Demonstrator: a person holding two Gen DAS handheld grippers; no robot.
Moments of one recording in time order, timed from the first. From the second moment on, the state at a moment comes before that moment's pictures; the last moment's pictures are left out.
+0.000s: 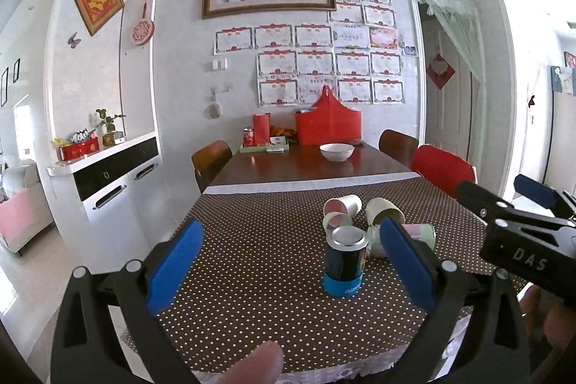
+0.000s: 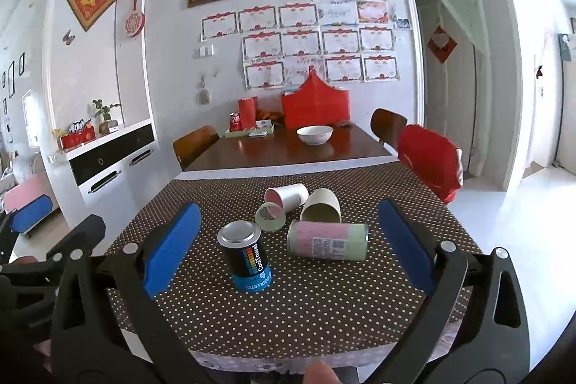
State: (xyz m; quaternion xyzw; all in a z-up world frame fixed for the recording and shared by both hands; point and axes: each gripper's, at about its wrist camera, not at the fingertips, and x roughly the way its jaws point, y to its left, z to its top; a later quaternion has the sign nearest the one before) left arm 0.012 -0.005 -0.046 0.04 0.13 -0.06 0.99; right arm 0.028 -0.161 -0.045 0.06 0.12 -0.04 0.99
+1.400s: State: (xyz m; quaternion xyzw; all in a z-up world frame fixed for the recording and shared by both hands) left arm -0.025 0.015 -0.026 0.03 0.10 -0.04 0.99; right arm -0.011 -0.147 -0.035 0.05 0.09 -0.06 0.99
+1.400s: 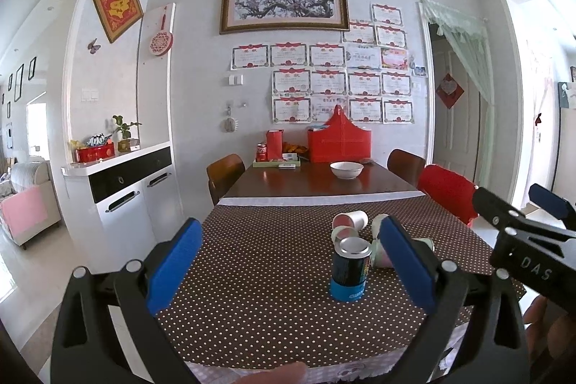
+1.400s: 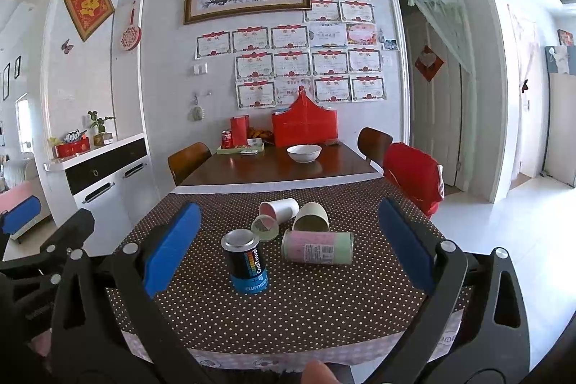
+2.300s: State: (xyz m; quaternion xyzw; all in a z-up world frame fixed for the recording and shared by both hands) left arm -0.030 0.012 -0.019 0.02 0.09 -0.04 0.99; right arm -0.006 -0.143 -0.041 0.05 0.10 -0.06 0.99
